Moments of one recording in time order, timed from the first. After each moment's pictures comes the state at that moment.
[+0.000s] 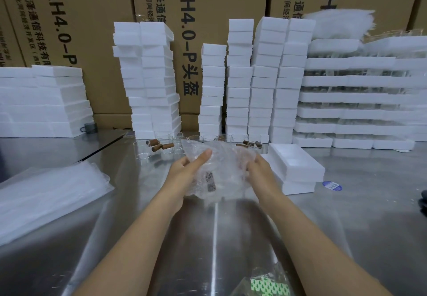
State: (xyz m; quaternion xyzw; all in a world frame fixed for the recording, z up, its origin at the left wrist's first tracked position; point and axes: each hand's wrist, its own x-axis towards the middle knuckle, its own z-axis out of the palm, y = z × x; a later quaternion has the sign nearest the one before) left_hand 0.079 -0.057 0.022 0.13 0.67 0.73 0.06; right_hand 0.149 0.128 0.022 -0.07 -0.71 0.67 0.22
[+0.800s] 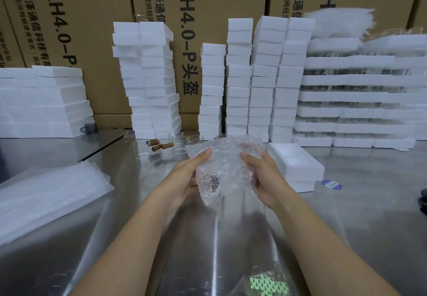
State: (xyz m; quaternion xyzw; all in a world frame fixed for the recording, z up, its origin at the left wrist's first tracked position) left_hand 0.076 -0.061 0.025 0.18 0.65 0.72 0.18; right_hand 0.144 0.147 0.024 0.00 -0.54 0.83 0.15
